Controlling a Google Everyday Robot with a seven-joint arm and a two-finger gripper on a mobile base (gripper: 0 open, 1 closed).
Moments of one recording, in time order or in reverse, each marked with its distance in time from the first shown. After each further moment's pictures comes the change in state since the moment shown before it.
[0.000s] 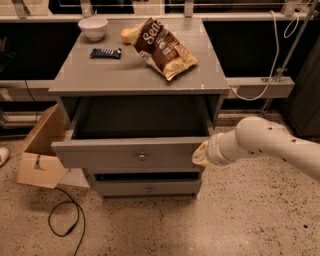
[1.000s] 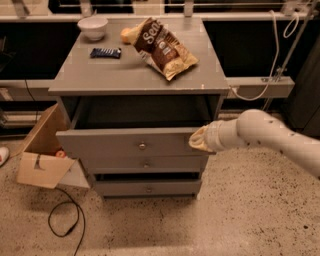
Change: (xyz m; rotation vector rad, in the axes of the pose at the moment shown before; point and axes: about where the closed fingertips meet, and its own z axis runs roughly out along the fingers) arm -0.012 -0.062 0.008 0.146 -0.099 -0.046
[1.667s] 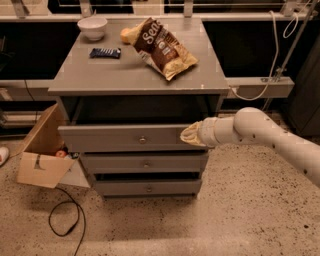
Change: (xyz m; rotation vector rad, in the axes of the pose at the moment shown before) arm -0.016 -0.020 0.027 0.007 -0.153 0.031
